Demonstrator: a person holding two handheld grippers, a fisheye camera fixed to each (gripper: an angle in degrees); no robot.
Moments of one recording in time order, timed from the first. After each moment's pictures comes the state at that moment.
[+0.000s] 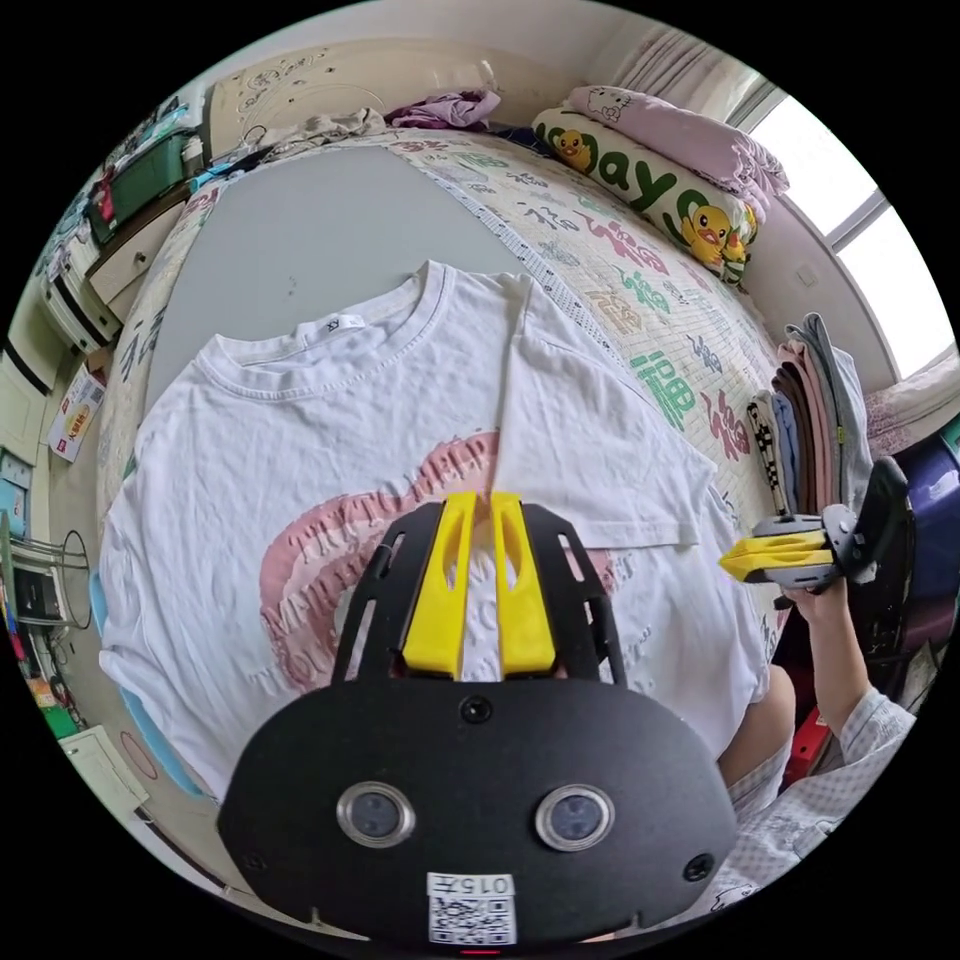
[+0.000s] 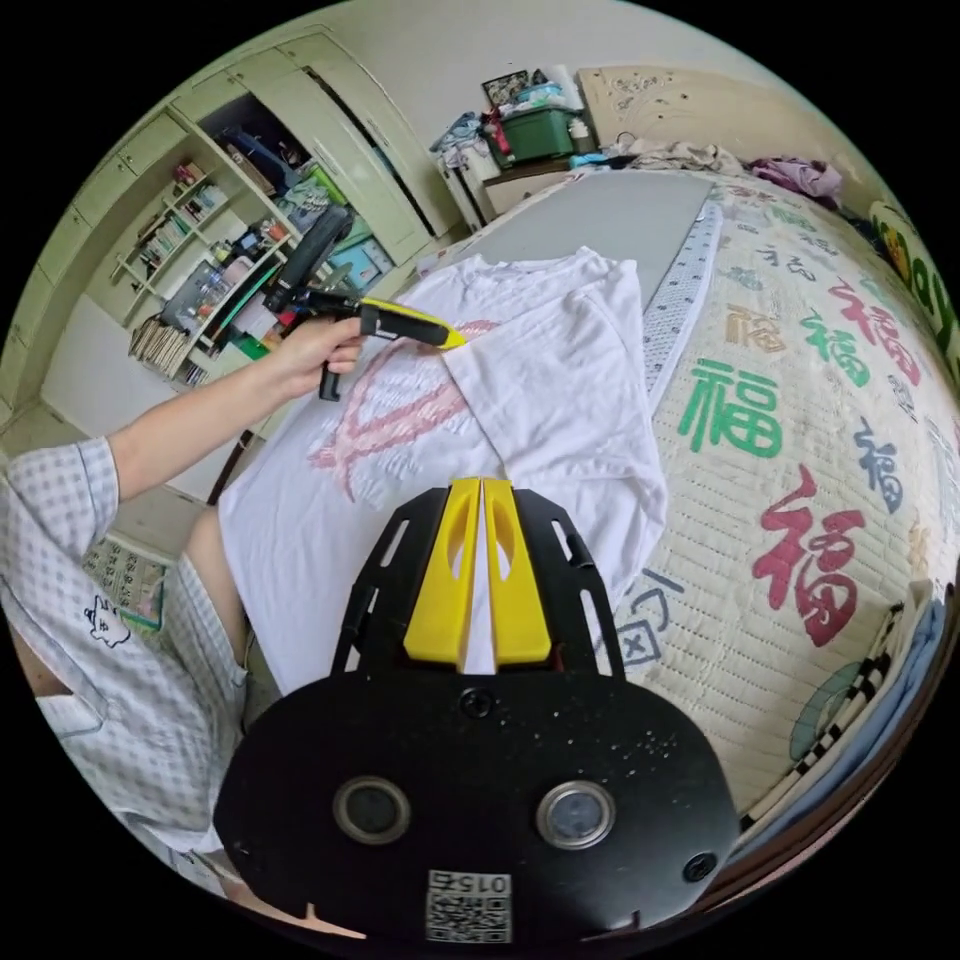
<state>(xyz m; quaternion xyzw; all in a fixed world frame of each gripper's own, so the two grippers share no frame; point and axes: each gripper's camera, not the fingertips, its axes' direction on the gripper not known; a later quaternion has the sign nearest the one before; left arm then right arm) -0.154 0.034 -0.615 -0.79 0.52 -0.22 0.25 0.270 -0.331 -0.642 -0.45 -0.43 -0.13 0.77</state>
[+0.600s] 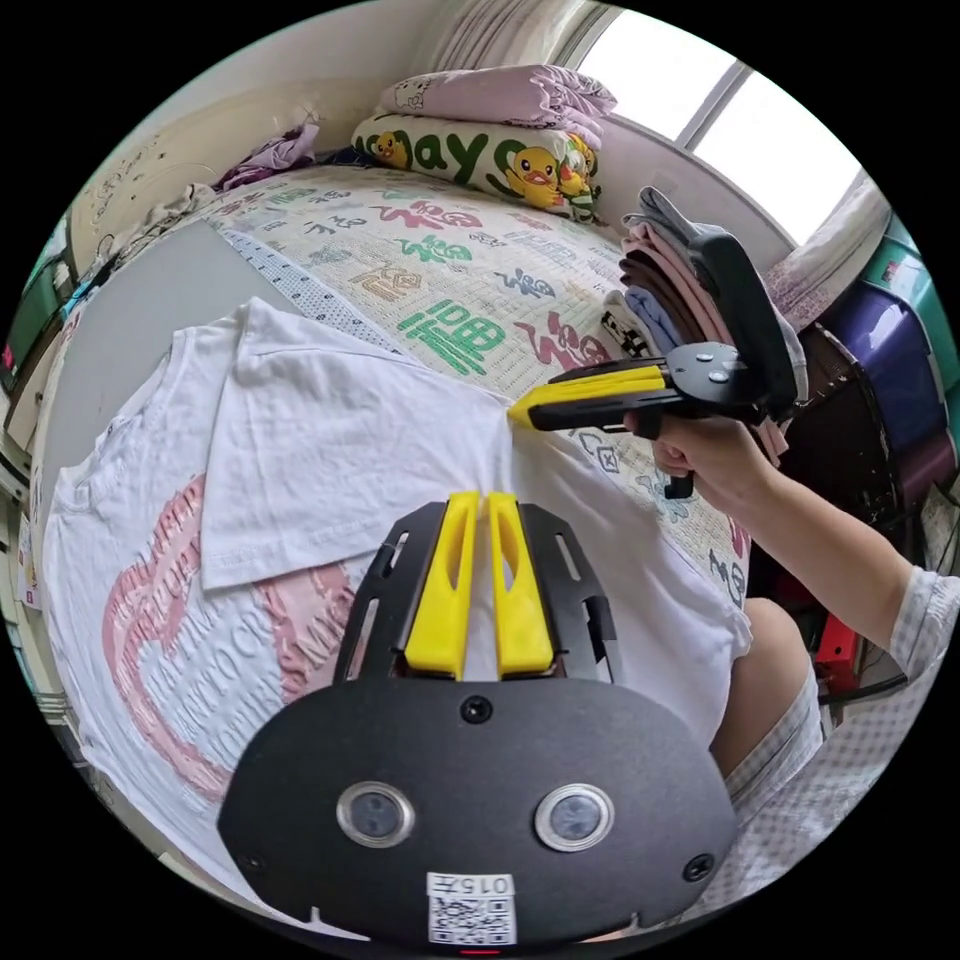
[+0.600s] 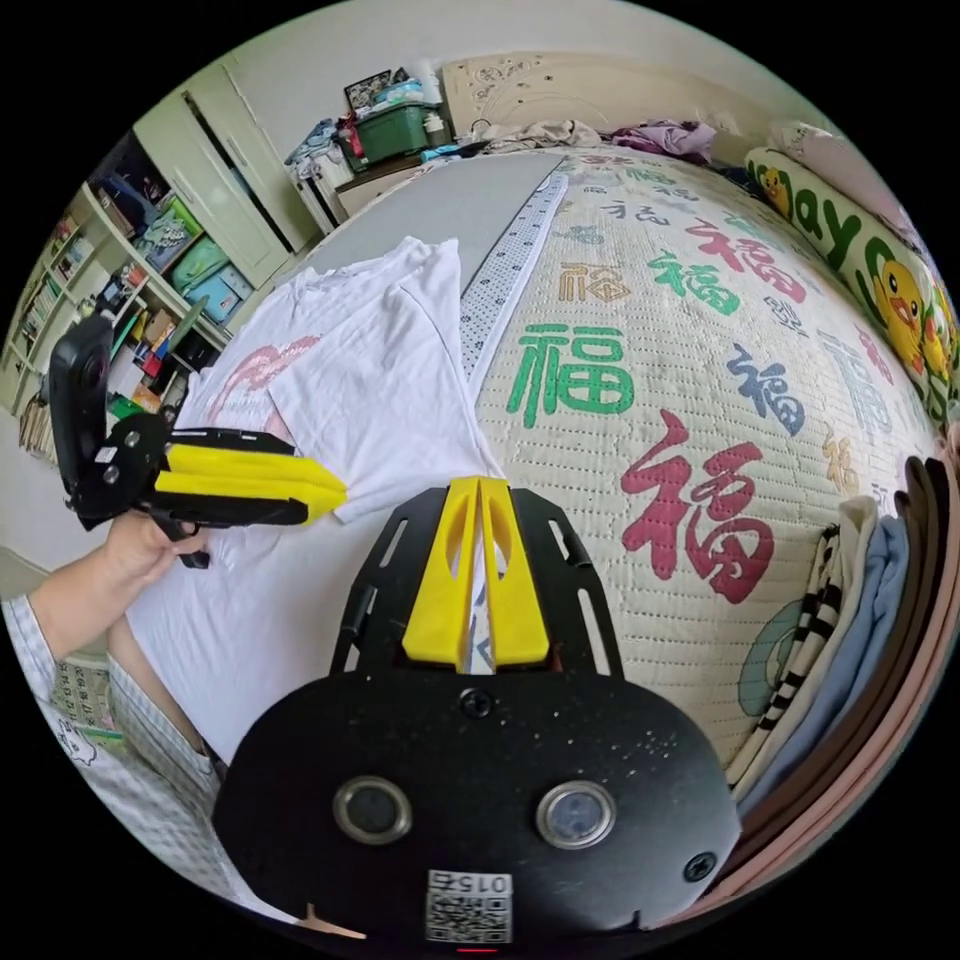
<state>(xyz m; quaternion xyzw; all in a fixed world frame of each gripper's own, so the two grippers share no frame) -0.166 -0.096 -0.603 -0.67 0.65 -0.25 0.26 0.320 -0.417 -0.556 -0.49 -0.26 -0.11 0.83</state>
